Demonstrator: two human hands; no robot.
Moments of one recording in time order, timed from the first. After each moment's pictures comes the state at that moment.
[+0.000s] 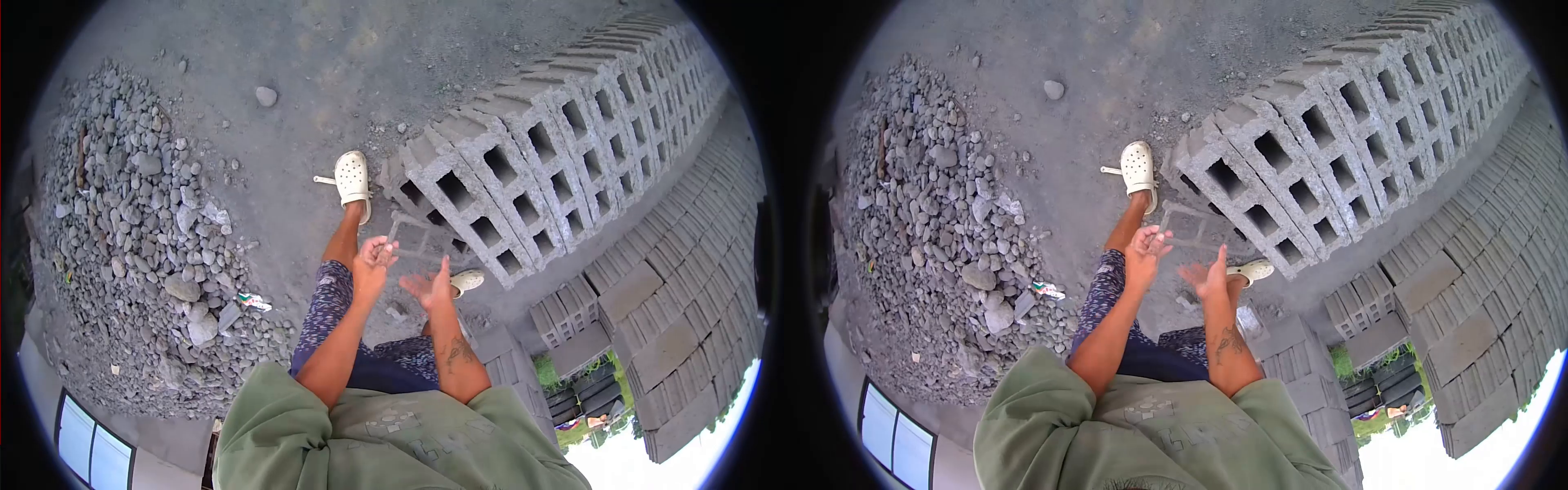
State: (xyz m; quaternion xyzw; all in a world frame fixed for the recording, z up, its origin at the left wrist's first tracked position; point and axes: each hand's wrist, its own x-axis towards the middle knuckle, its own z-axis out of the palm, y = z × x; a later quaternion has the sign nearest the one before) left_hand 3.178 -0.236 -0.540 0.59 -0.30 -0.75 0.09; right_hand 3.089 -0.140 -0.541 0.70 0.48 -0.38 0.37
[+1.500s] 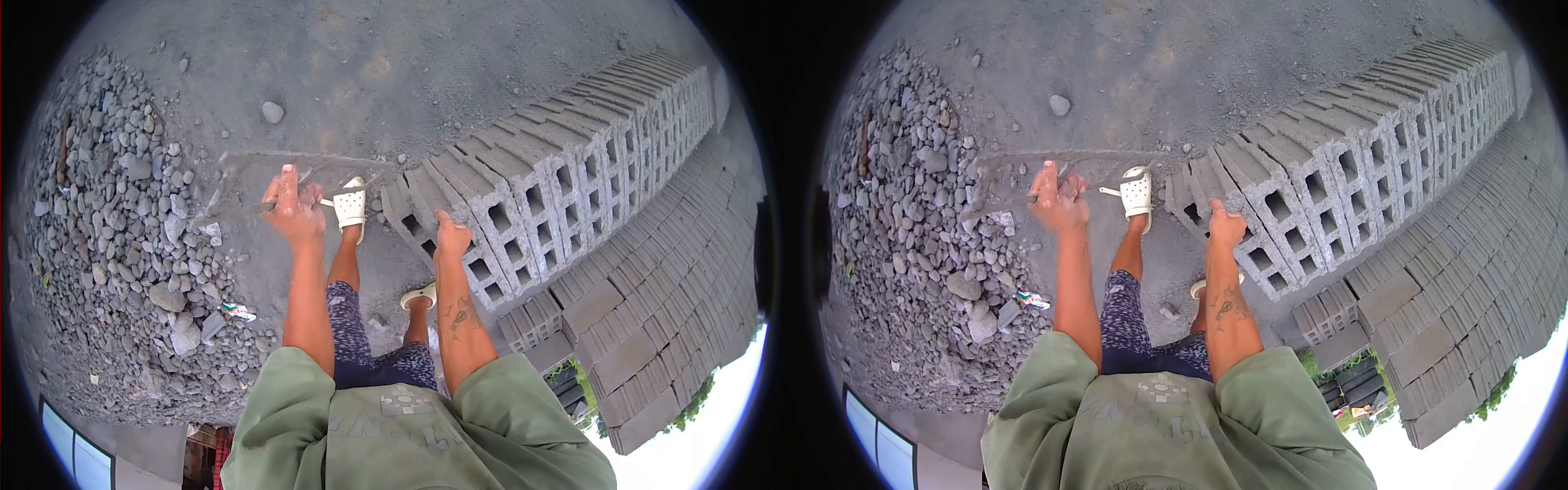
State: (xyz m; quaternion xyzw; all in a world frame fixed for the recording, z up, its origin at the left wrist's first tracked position) left_hand 3.119 -0.507 -0.481 0.60 -0.25 -0.62 0.44; right_hand 2.991 -0.273 -0.585 0.21 0.91 -0.17 0.31
